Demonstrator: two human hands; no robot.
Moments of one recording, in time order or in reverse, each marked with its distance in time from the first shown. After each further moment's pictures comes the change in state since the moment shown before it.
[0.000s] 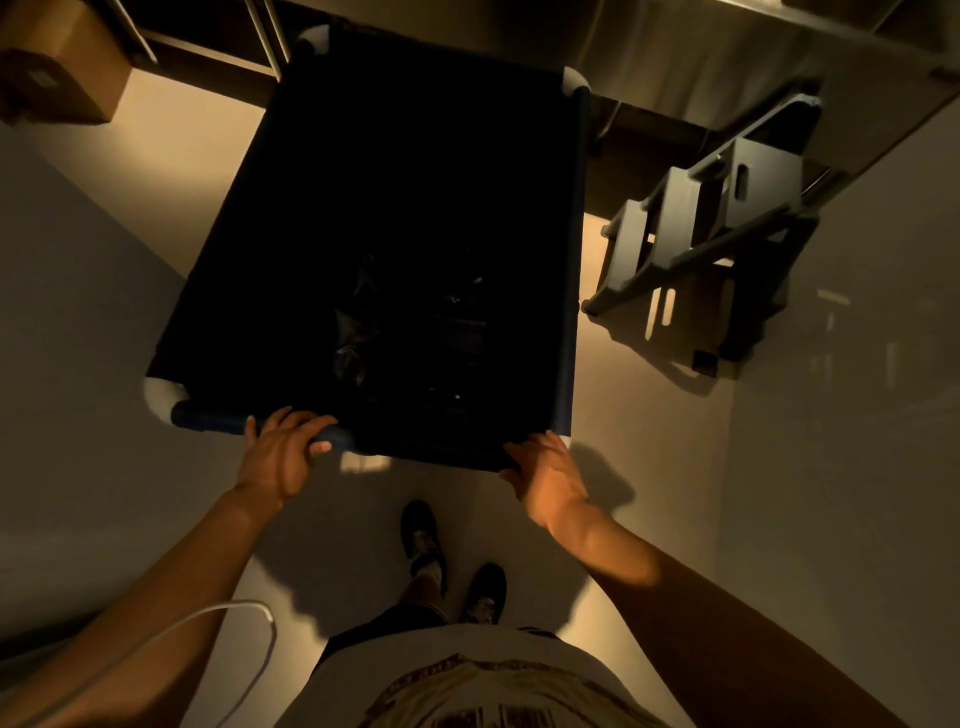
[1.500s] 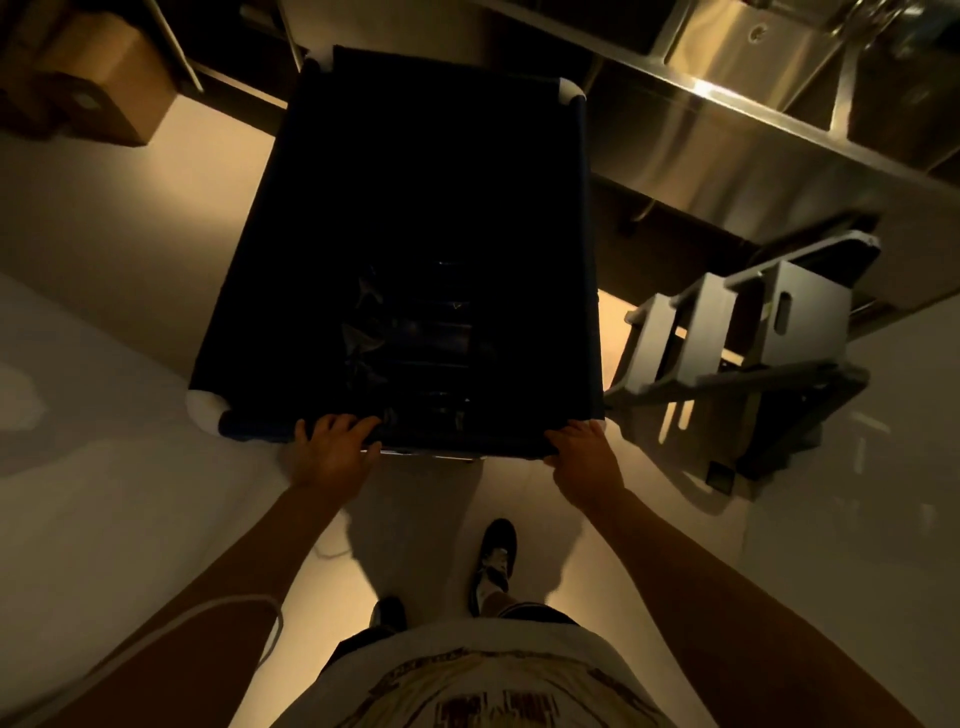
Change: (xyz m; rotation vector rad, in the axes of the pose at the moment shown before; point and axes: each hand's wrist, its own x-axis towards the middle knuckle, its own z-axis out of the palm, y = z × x) left_hand 0.228 0.103 -0.086 -0.004 0.006 -0.139; right_hand 0.257 0.103 -0.158 -0.010 0.041 -0.025
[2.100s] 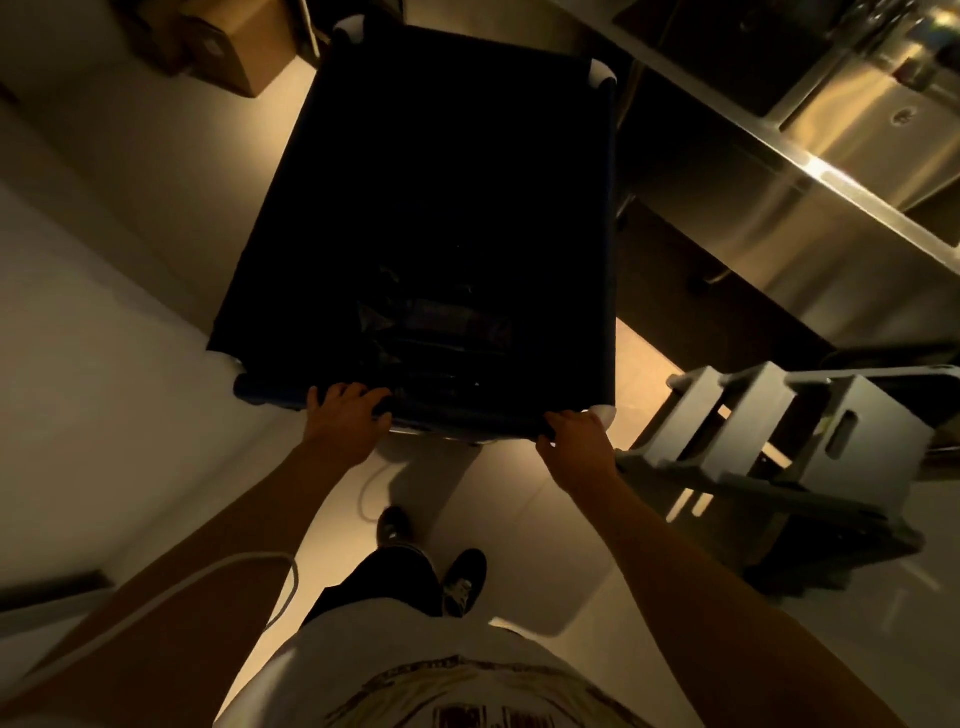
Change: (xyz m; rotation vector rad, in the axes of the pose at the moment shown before) left_hand 0.076 0.059 -0.027 -0.068 -0.033 -0.233; right_hand 0.138 0.035 -0.053 0.023 0.000 -0.161
